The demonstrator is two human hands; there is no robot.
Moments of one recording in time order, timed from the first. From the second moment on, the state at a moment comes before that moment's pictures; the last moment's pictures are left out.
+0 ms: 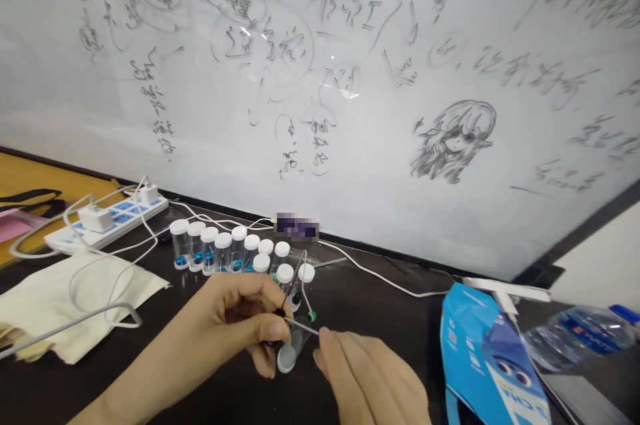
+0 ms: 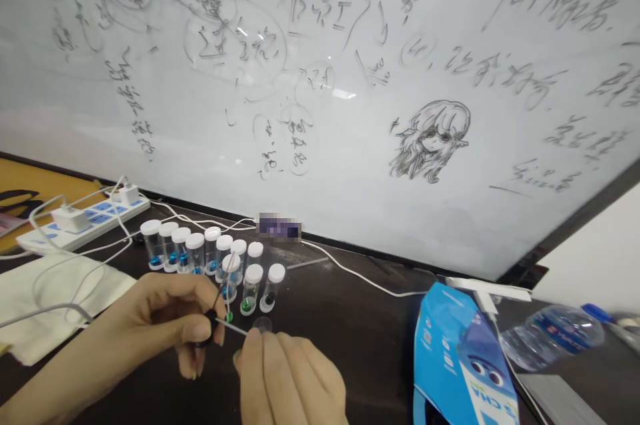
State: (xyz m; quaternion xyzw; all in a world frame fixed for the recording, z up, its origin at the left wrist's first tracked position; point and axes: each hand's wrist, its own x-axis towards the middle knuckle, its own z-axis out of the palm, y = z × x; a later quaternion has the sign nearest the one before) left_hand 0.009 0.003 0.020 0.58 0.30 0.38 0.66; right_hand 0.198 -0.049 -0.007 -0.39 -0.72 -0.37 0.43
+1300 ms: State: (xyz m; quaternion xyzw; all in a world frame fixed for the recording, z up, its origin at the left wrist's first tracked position) left_hand -0.017 0.015 0.029 0.60 0.28 0.49 0.57; right_hand 0.267 -0.030 0.011 -0.57 -0.78 -0.24 0.12
